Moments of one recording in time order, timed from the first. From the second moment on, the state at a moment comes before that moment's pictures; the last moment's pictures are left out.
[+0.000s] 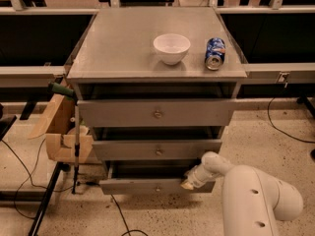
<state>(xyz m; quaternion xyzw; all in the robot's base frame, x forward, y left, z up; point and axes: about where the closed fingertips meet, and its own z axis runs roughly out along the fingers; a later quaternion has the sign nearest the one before) 0.634 -0.151 0.186 -0.54 0.80 0.19 0.15</state>
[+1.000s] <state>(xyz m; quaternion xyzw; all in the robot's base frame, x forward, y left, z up) 0.636 -0.156 0.193 -0.56 0.80 0.18 0.12</state>
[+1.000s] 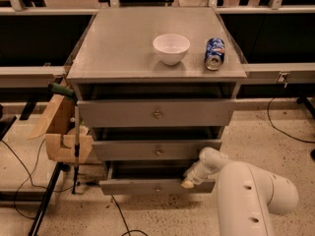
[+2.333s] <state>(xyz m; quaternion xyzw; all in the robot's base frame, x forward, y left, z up) 0.640 -0.167 0.200 -0.57 0.80 0.17 0.09</state>
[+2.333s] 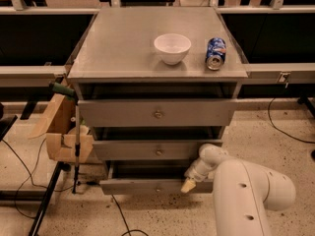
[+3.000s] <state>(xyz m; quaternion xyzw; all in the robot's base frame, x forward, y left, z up) 0.577 -0.174 0.188 -0.59 0.78 0.19 0.02</state>
